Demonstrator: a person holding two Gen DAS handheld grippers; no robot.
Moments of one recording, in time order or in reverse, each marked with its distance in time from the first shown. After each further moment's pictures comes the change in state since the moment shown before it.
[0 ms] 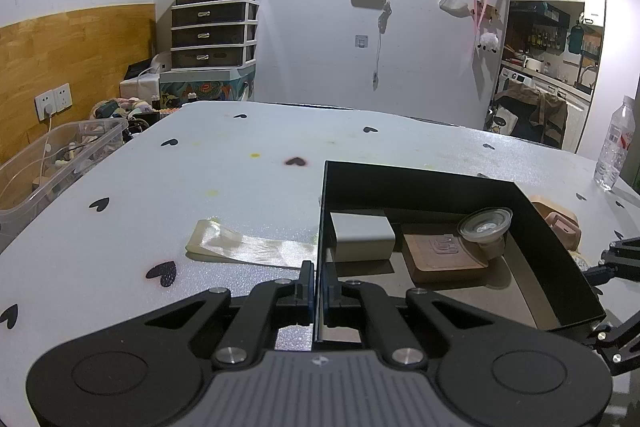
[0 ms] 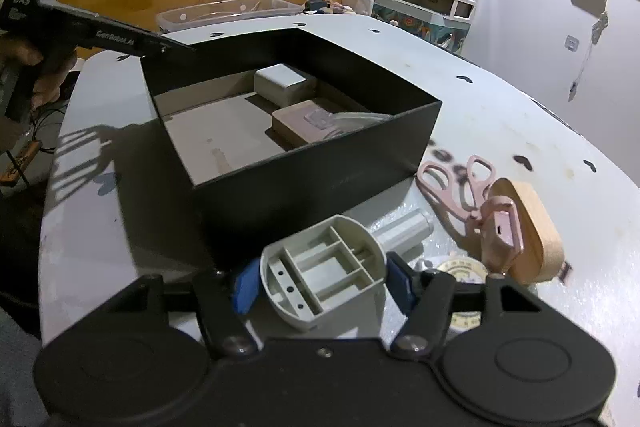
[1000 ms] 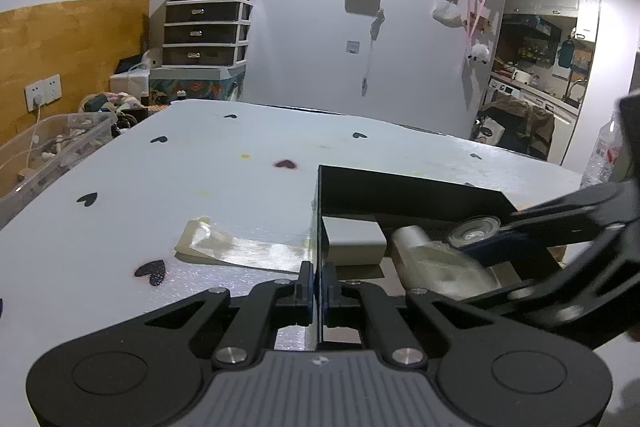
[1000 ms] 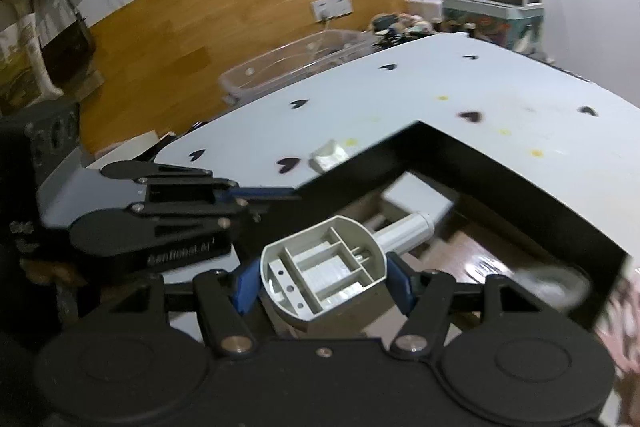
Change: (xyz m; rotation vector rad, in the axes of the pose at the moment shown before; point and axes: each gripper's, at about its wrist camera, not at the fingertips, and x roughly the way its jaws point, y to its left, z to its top) left arm -0.002 0.007 -0.001 -0.040 -0.009 -0.062; right arm 0.063 0.040 0.127 0.152 -0.019 0.352
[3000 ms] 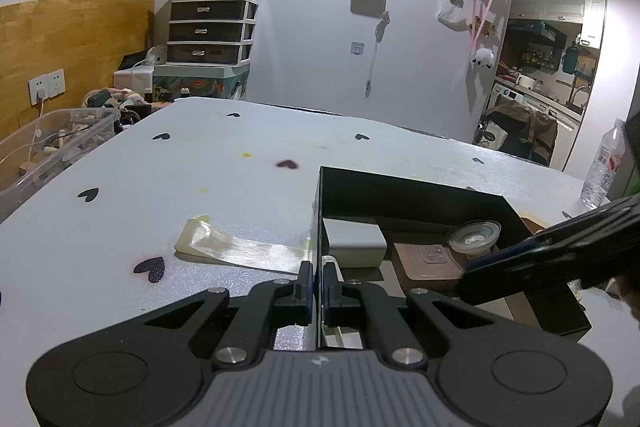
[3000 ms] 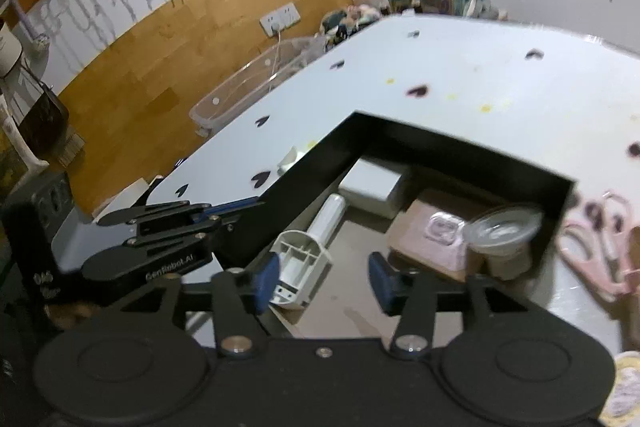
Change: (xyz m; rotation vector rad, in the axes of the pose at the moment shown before) left arm 0.001 0.003 0.002 -0.025 -0.005 0.004; right arm -0.050 -0.029 -0.016 0.230 -0.054 -0.048
